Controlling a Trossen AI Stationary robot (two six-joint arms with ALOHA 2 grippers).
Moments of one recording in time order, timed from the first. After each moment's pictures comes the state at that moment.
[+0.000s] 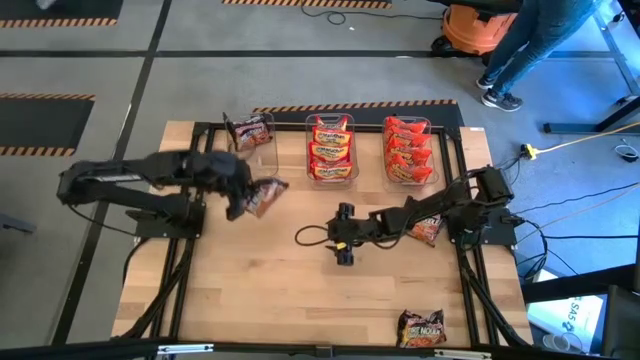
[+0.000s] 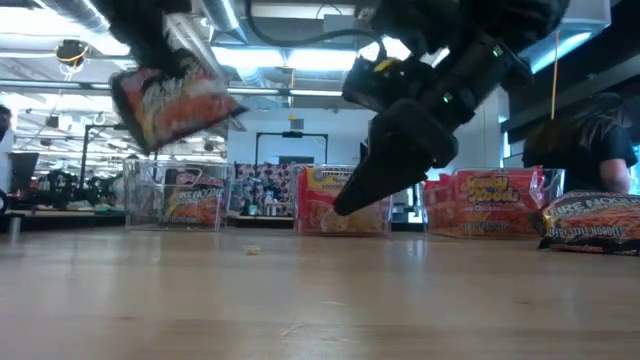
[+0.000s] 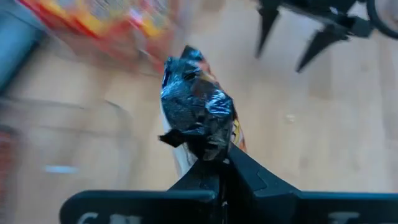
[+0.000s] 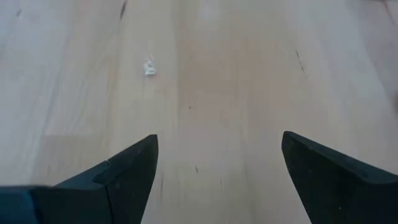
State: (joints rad) left arm 0.13 0.87 0.88 -0.80 -0.03 -0.16; right arm 0.20 1.84 0.95 0.09 0.21 0.11
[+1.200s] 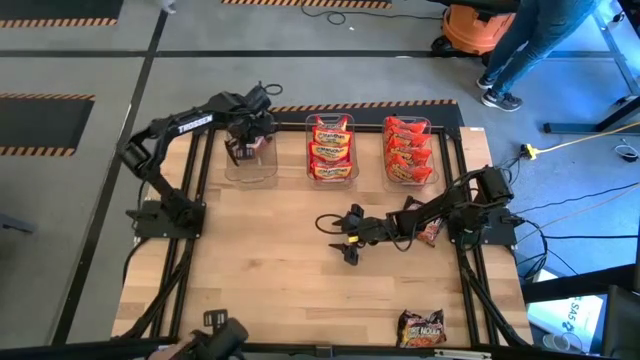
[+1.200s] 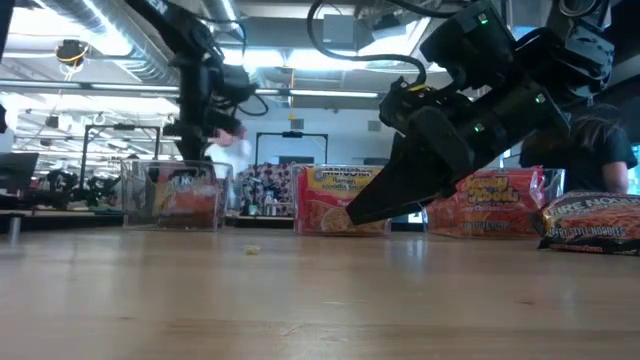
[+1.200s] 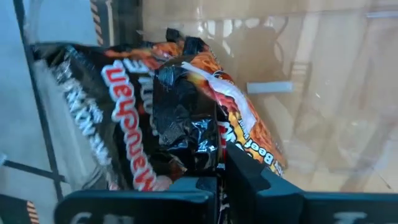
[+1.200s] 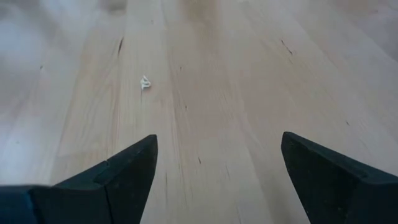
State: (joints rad) left arm 0.84 1.61 1.23 -0.96 -0.17 0.74; right arm 0.20 1.84 0.66 0.61 0.22 0.30
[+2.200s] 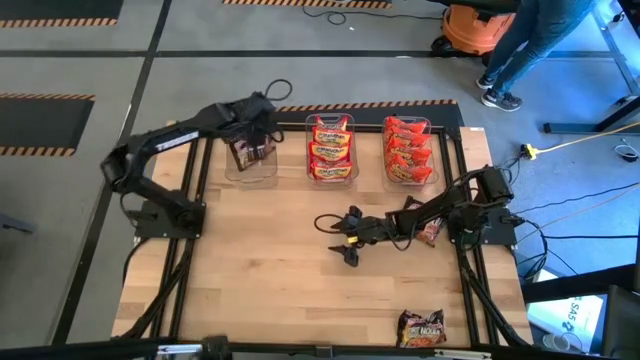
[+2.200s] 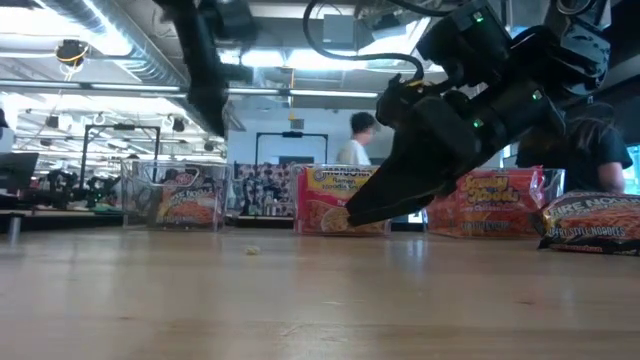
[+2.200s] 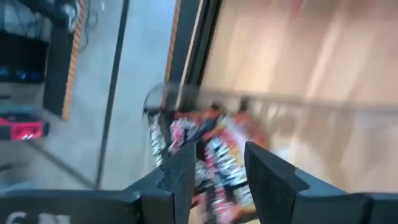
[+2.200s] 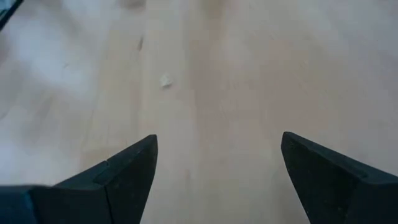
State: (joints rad) left arm 0.62 1.42 1.23 -0.86 -0.33 0.48; right arm 0.20 1.83 0.68 0.59 0.14 0.32
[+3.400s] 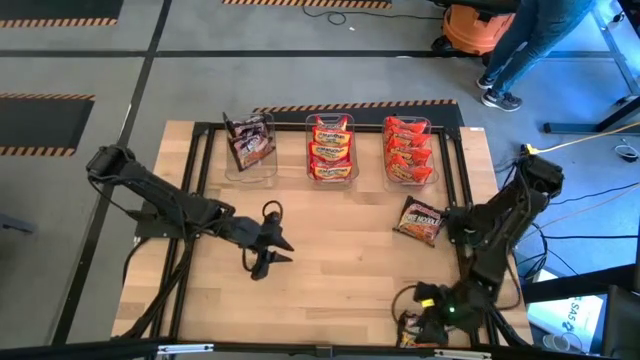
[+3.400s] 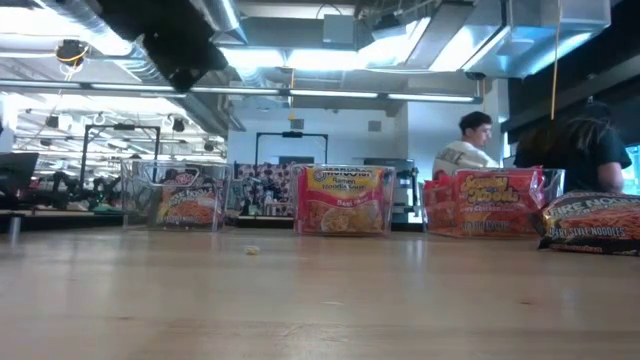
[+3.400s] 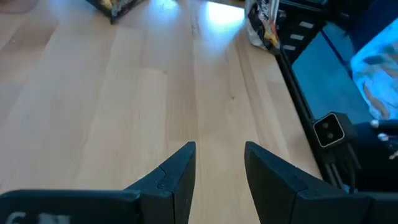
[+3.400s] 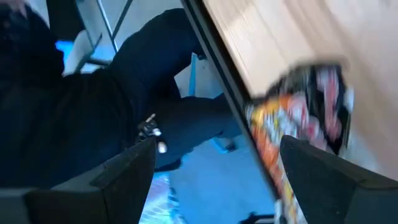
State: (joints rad) left arm -0.38 1.26 0.71 0.01 -0.12 -0.39; right arm 1.05 1.40 0.77 -0.11 0.15 1.60
